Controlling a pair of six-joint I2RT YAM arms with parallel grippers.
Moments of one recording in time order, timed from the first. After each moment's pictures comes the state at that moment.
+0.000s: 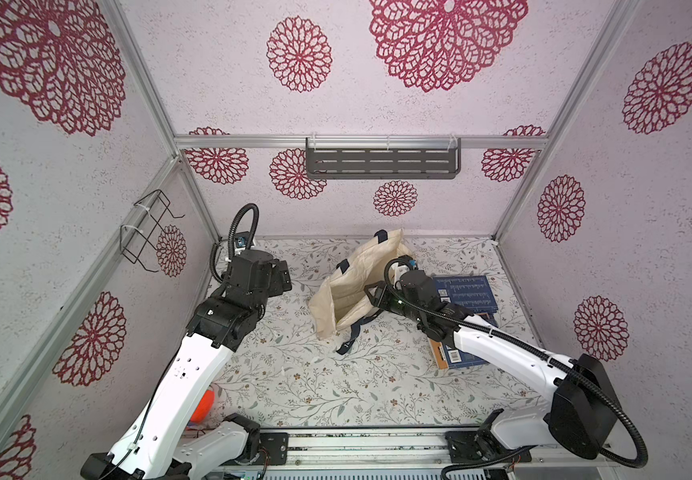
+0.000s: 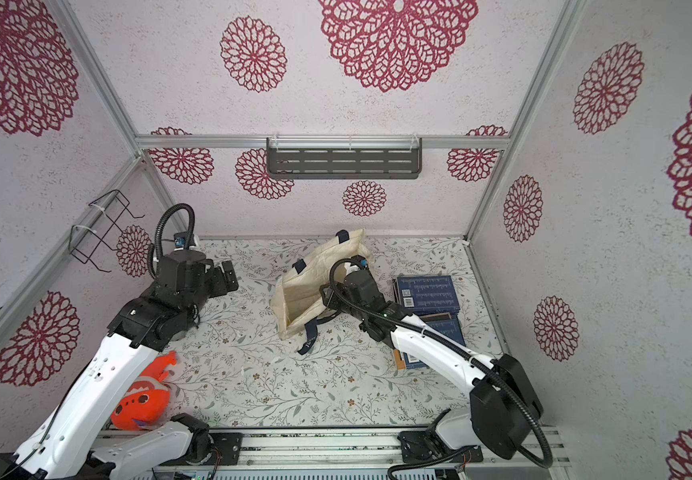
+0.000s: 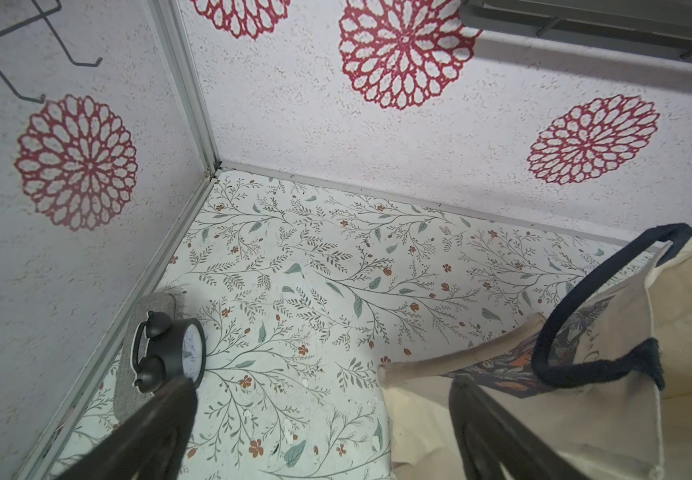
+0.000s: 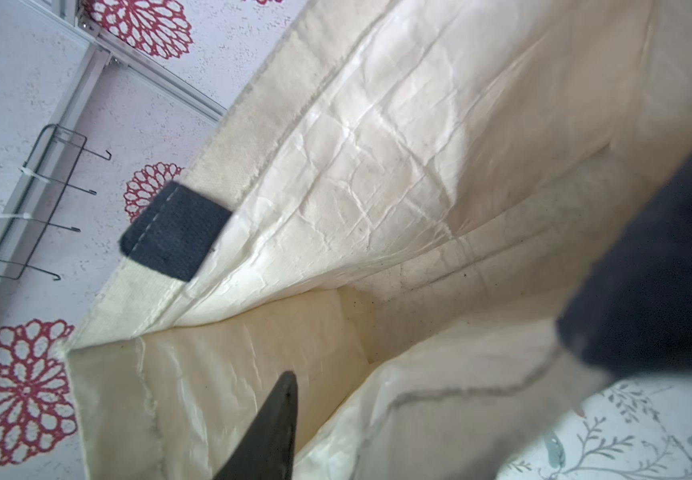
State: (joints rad) left arm -0.38 1.10 1.28 -0.75 -0.50 -0.38; right arm 0.73 1.39 1.02 -0.08 -0.01 0.88
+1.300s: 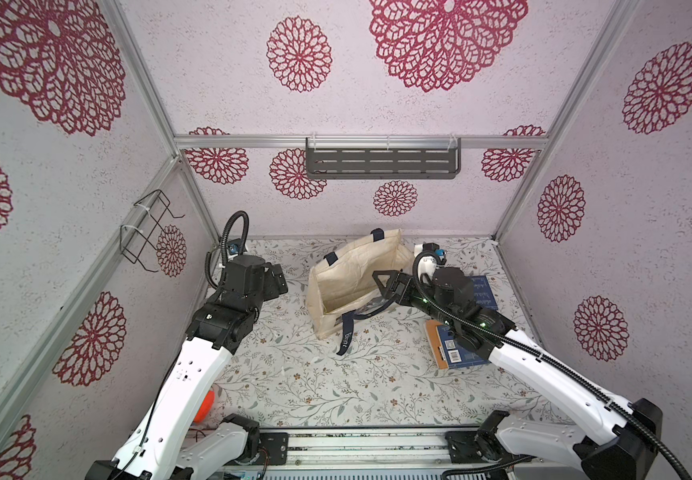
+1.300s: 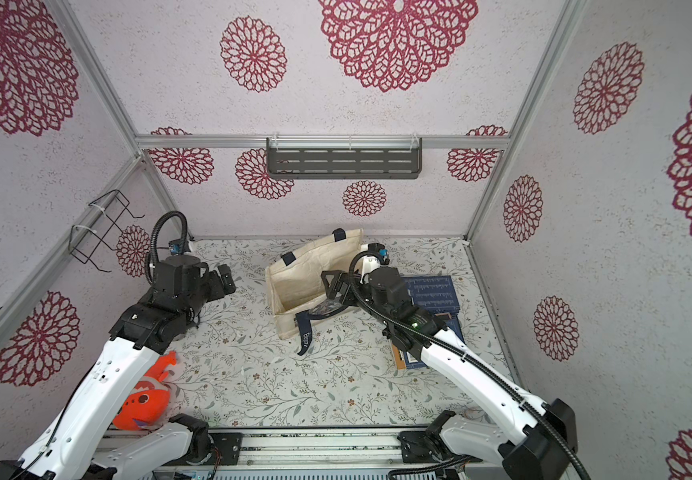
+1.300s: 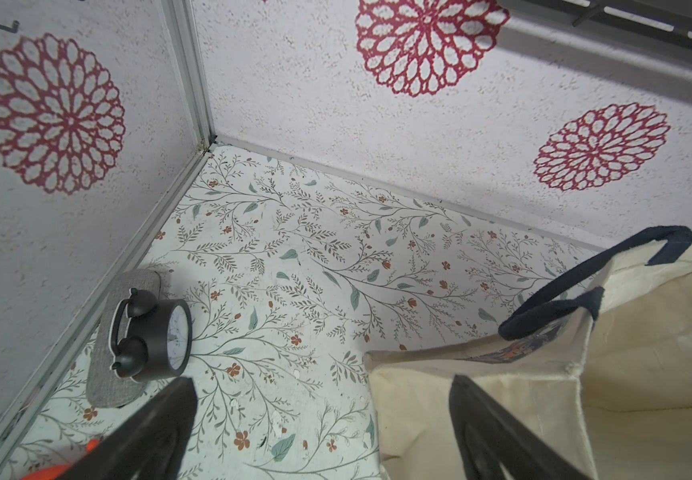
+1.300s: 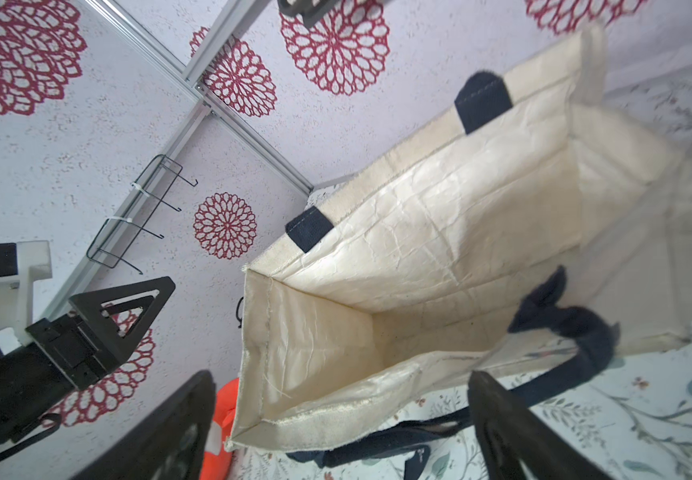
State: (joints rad) left arm -0.30 1.05 1.17 -0.68 -0.41 -0.43; right arm 0.72 1.13 1.06 -0.18 0.03 0.72
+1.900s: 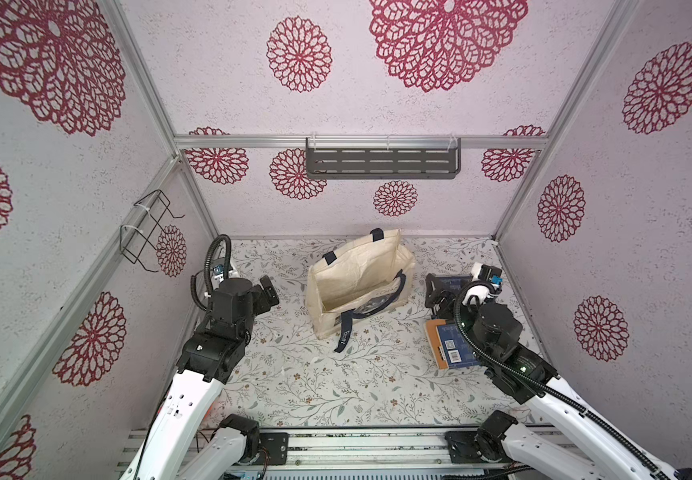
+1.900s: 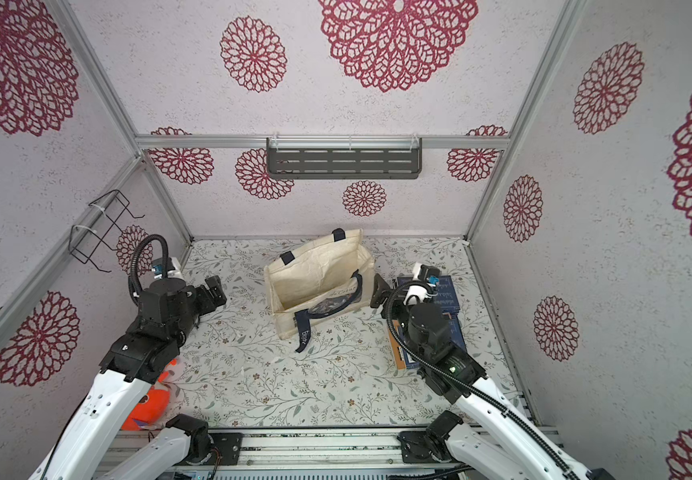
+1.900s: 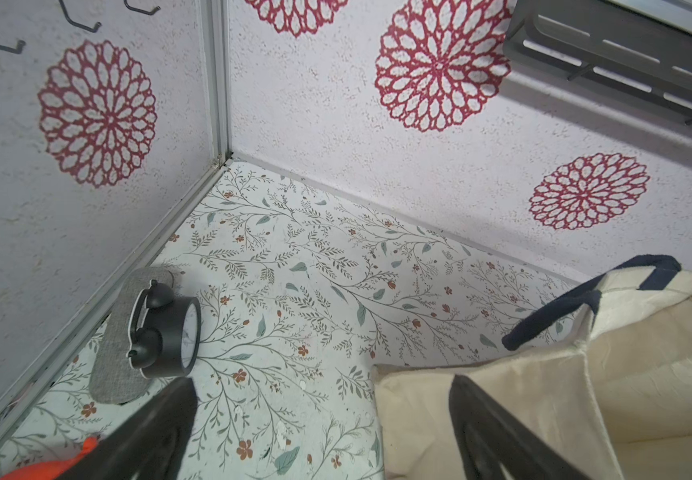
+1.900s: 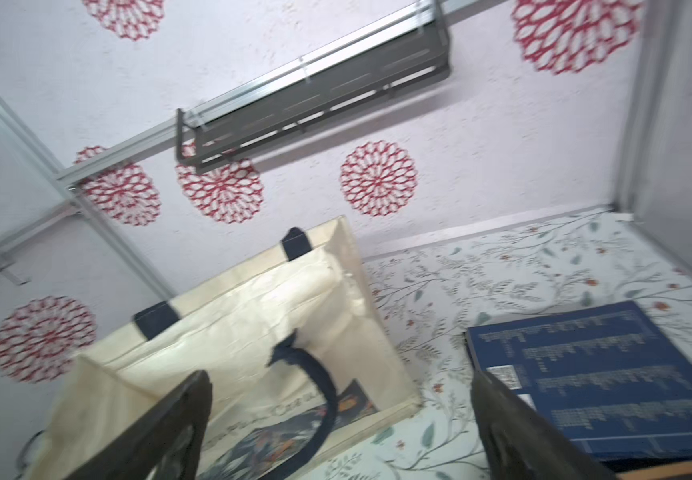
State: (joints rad) left arm -0.27 0.85 0.95 -0.55 -0.44 -0.45; right arm 0.66 0.74 0.70 -0.07 0.54 0.42
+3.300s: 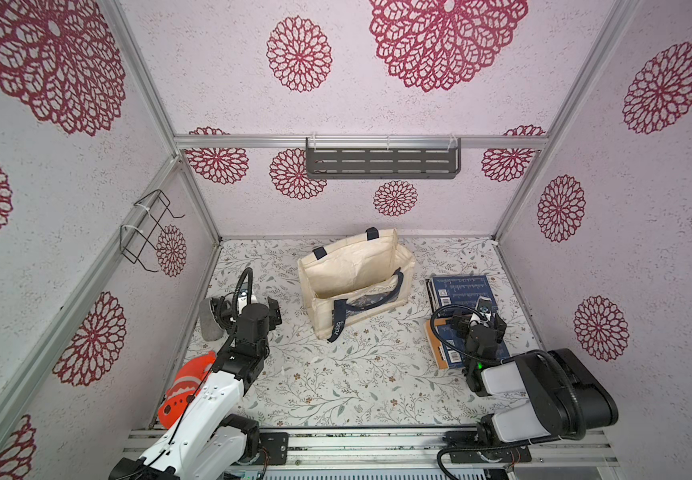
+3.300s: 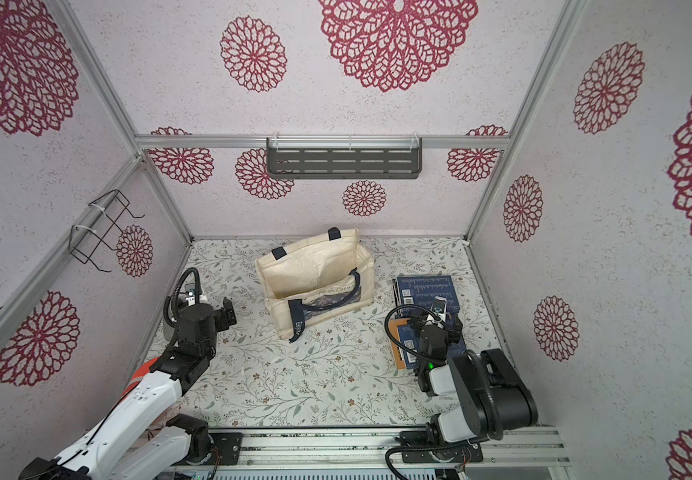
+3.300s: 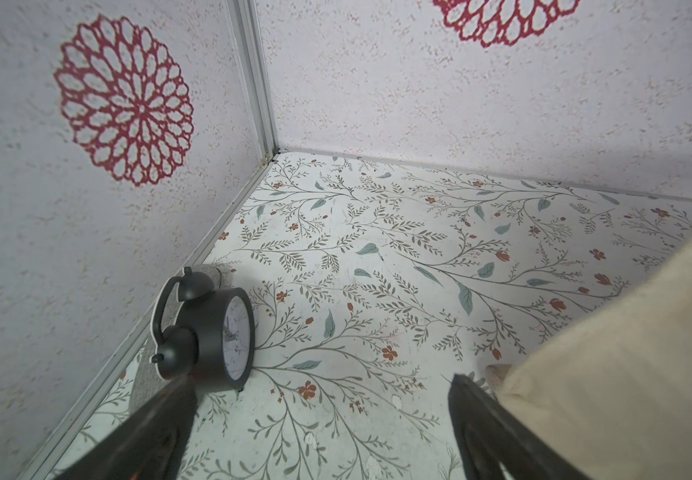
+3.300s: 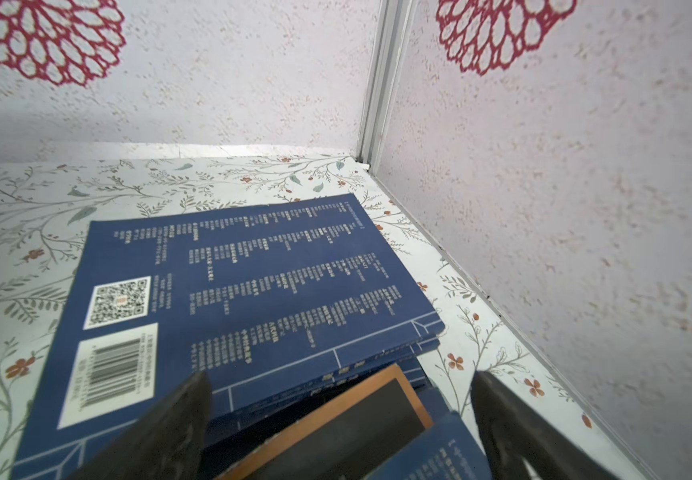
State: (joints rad) left arm -0.24 0.93 0.50 0.01 -0.58 -0.18; right arm 0.17 1.50 0.16 1.12 0.53 -0.01
